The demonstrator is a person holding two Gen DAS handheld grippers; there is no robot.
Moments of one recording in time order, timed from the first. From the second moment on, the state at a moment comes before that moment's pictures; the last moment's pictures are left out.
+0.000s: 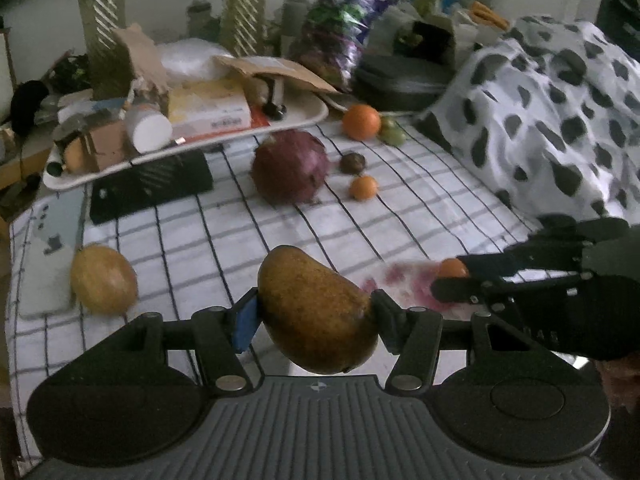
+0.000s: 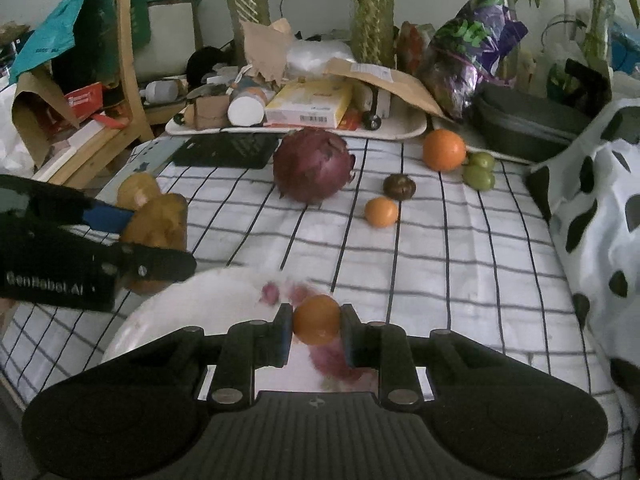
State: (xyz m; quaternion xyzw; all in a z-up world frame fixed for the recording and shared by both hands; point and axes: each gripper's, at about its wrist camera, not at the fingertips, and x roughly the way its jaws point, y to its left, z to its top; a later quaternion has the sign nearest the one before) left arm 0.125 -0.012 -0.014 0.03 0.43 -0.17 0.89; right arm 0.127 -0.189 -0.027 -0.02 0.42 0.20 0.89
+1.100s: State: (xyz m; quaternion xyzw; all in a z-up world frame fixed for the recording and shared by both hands) left arm 0.100 -0.053 -0.056 0.15 0.47 -0.24 0.84; right arm 0.118 -0.192 -0.047 -0.02 0.48 0.21 0.85
